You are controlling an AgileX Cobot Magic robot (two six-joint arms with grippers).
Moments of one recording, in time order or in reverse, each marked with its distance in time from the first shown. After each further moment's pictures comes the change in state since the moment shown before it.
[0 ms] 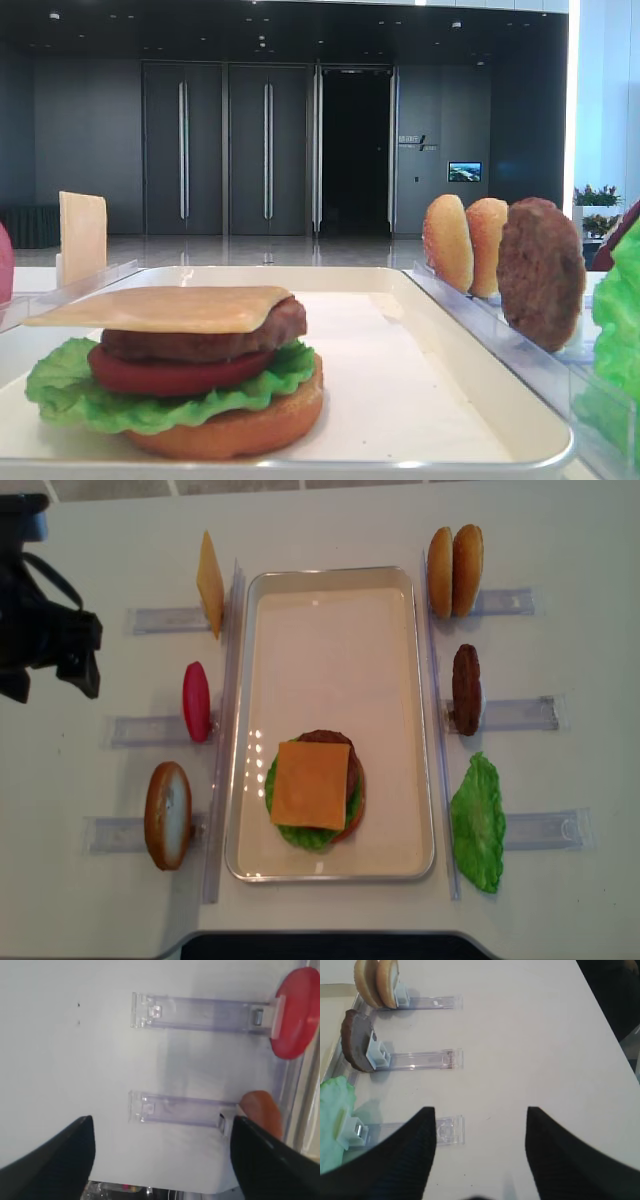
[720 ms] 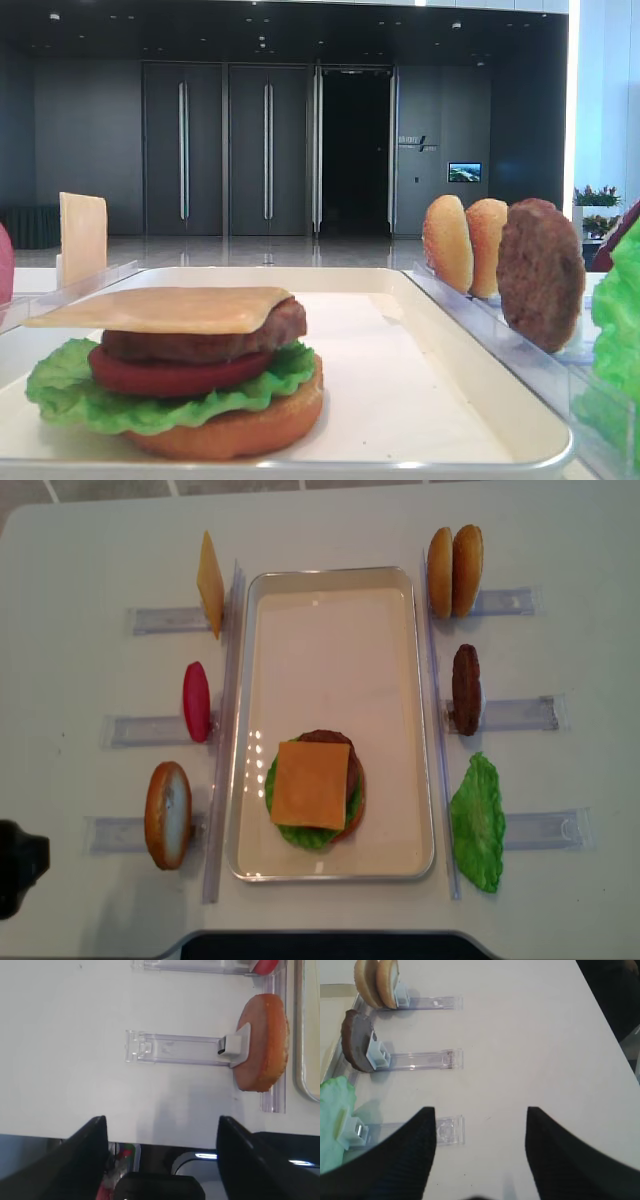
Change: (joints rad) left arm 0.000 -0.808 0.477 -0.048 0.008 0.027; right arm 0.000 0.000 0.000 0.000 0.000 0.000
